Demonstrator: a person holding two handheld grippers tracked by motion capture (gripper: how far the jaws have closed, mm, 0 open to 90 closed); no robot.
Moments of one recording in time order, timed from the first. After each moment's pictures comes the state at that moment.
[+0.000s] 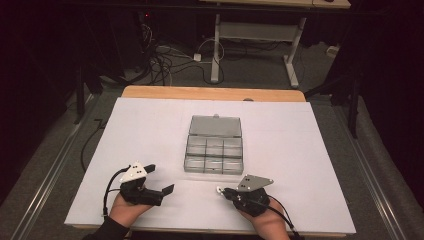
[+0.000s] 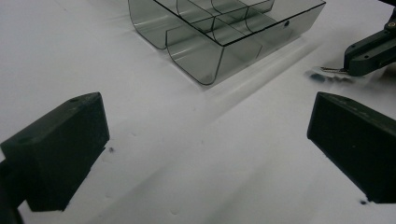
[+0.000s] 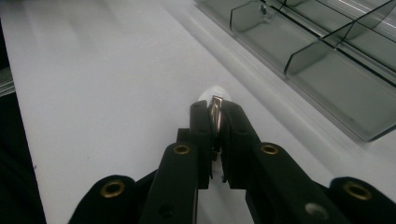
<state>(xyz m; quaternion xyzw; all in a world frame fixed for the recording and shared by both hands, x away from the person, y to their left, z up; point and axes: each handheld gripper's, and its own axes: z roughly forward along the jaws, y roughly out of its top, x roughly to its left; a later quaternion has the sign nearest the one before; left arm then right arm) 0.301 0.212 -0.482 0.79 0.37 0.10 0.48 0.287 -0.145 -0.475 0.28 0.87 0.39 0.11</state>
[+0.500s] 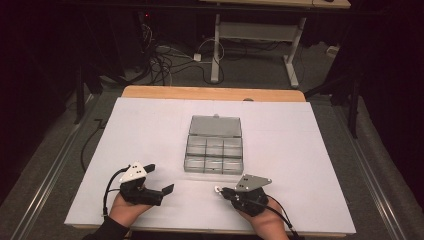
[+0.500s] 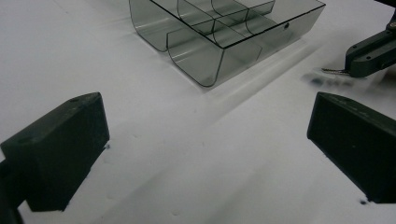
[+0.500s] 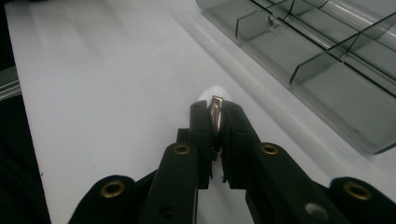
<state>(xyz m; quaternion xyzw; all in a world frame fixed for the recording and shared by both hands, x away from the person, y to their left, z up) 0.301 0.212 -0.482 0.79 0.37 0.10 0.48 0.288 -0.140 -0.471 0.28 0.87 0.40 0.11</state>
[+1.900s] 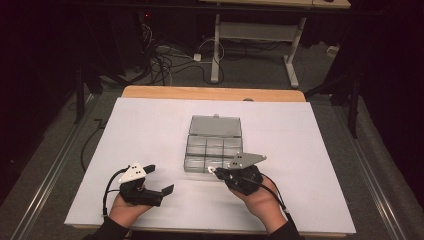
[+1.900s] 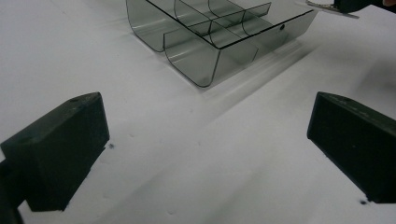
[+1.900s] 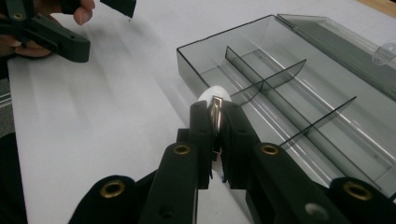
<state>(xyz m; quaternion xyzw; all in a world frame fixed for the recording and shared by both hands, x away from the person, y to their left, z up) 0.300 0.213 -0.482 0.79 0.37 0.10 0.48 0.324 -0.119 -0.423 0.26 0.87 0.41 0.12</state>
